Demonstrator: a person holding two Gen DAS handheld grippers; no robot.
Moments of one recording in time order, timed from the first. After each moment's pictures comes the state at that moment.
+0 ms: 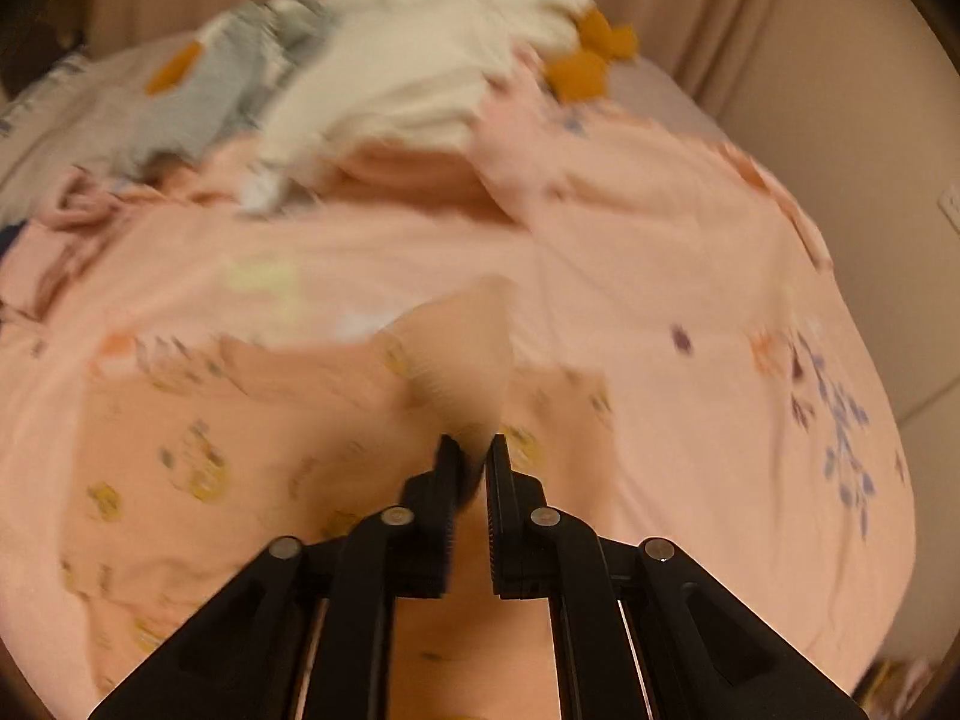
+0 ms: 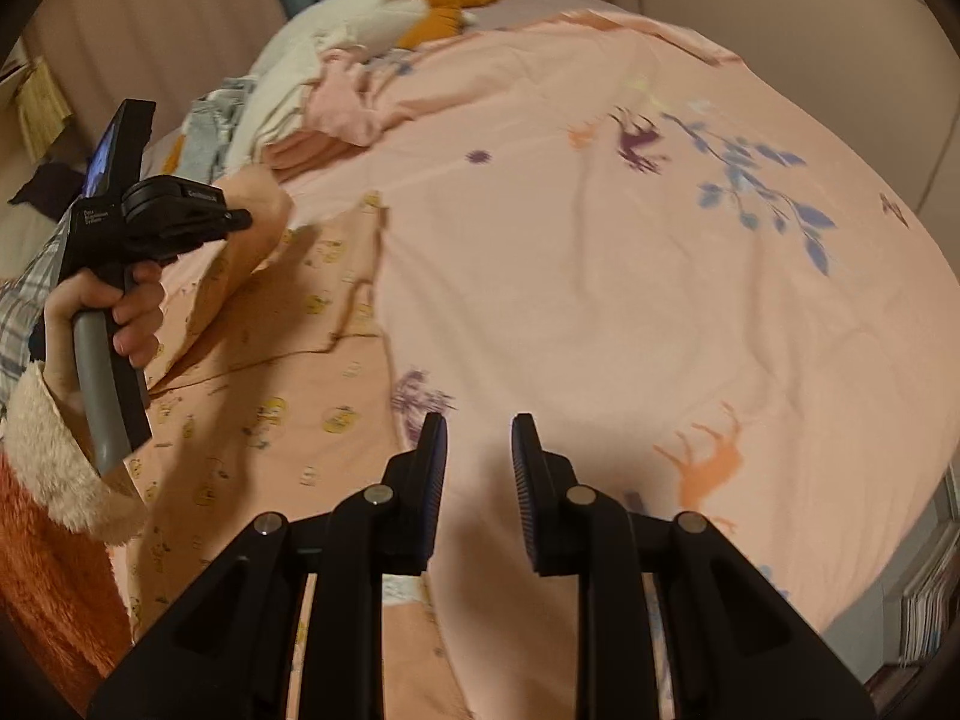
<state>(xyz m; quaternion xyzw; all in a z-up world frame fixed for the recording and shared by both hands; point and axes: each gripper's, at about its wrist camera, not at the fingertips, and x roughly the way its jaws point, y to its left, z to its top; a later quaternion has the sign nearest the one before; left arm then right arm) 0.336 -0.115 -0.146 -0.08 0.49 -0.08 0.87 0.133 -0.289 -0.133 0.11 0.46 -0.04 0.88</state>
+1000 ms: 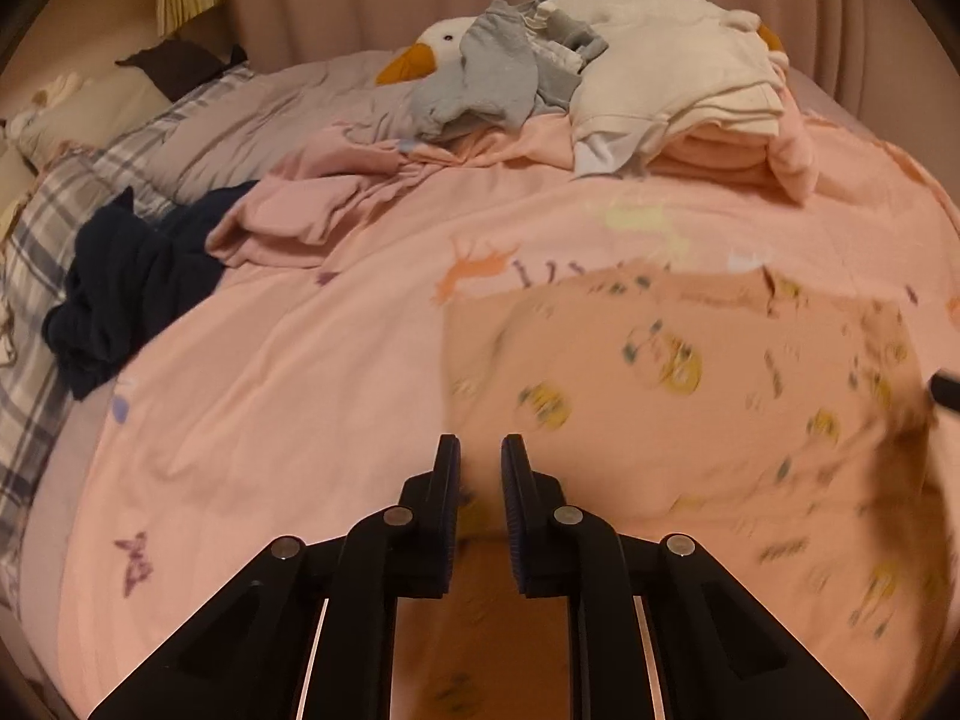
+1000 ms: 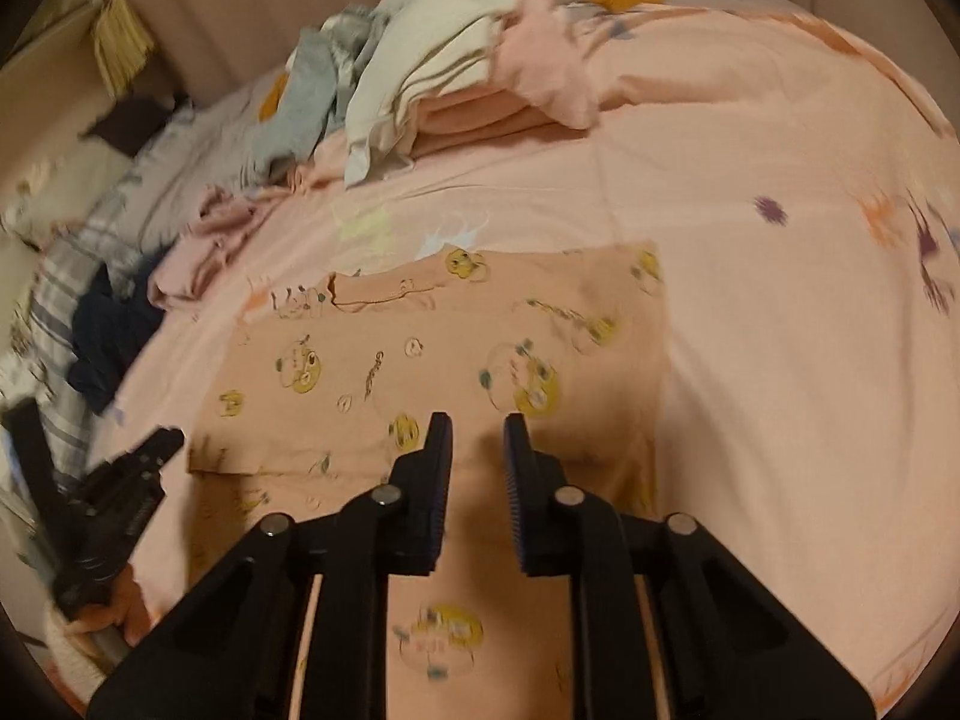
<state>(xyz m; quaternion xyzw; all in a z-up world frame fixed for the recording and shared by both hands) 0.253 0.057 -0.179 0.00 0.44 0.12 0.89 0.321 -0.139 -0.167 0.06 0.49 0.13 0.86</state>
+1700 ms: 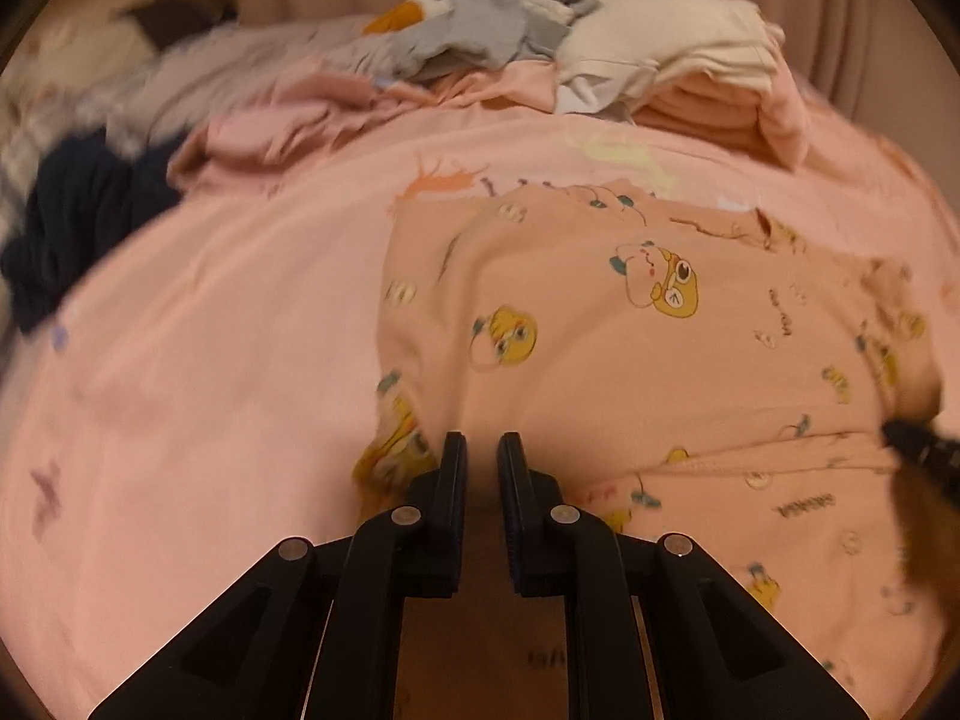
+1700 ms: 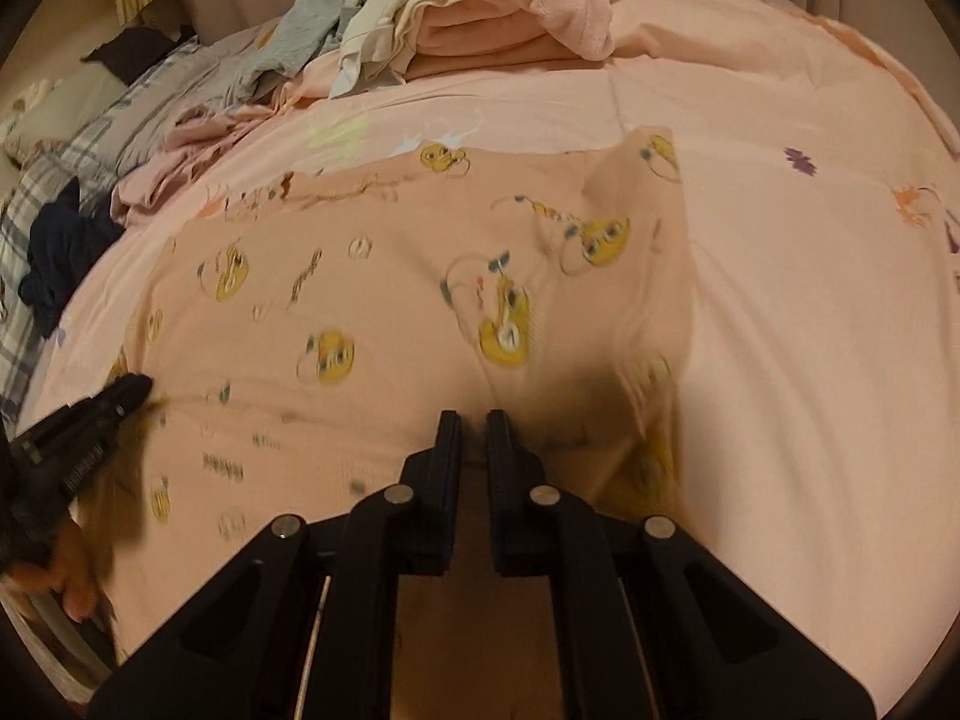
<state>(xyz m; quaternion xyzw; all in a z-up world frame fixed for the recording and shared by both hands) 0.227 0.061 -0.228 -0.05 0.45 0.09 0.89 0.287 -0.153 -0.227 0.00 0.49 0.12 0.86</state>
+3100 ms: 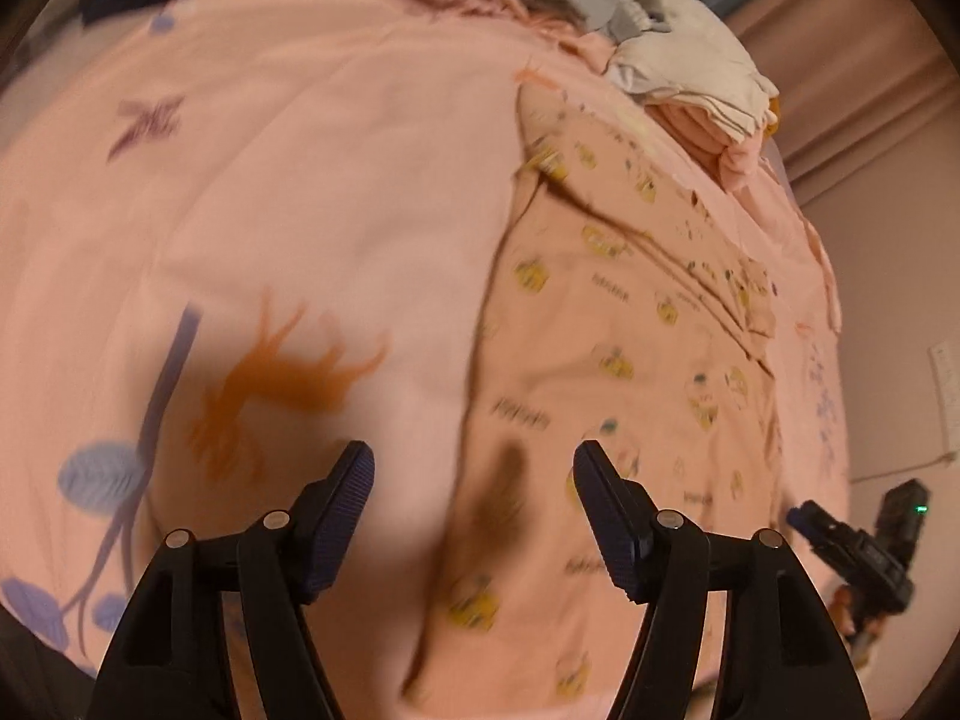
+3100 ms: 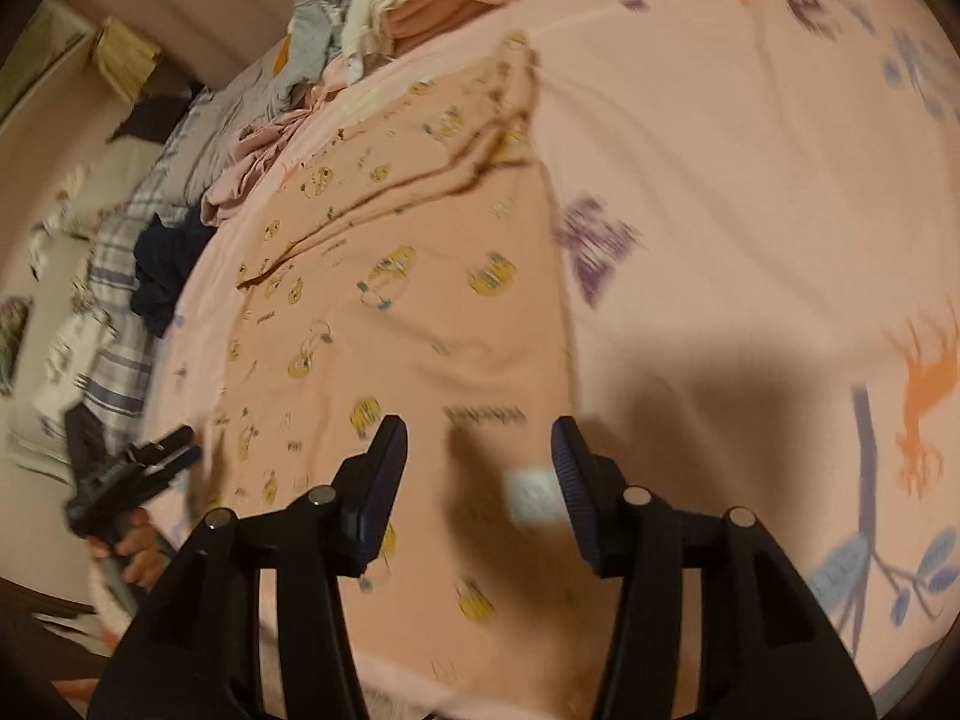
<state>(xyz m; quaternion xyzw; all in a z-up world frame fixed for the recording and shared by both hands) 0.068 0.145 -0.210 -0.30 0.52 -0.01 0.80 0.130 -0.259 -0.201 0.20 0.56 0.16 0.79</state>
